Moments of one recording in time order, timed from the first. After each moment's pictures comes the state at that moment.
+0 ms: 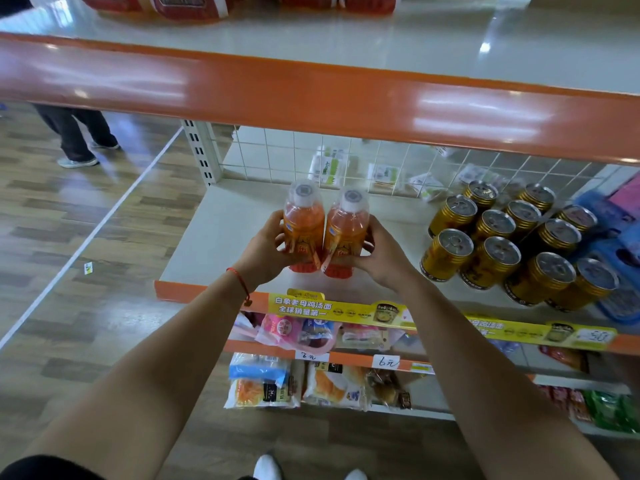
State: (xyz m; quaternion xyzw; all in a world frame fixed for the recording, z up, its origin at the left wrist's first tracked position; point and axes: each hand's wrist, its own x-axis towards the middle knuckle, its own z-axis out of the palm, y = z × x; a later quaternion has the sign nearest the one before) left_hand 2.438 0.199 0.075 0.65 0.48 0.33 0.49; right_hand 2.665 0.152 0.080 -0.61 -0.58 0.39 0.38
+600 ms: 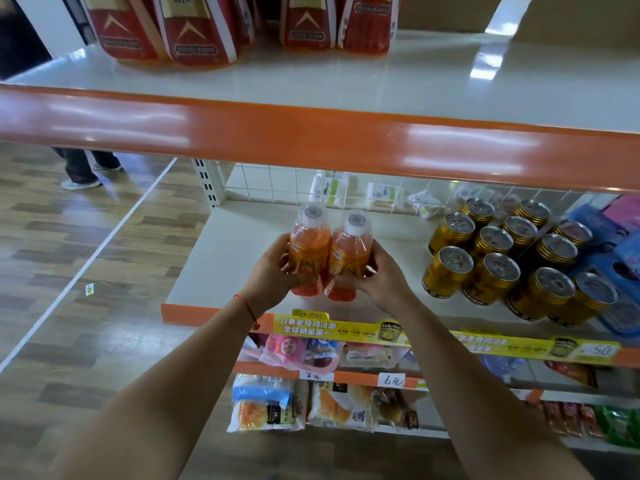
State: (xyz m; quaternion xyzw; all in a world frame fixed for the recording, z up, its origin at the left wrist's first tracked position) left_hand 2.434 0.189 0.083 0.64 0.48 0.35 0.49; right_hand 2.653 0.140 0.085 -0.62 -0.56 0.37 0.41
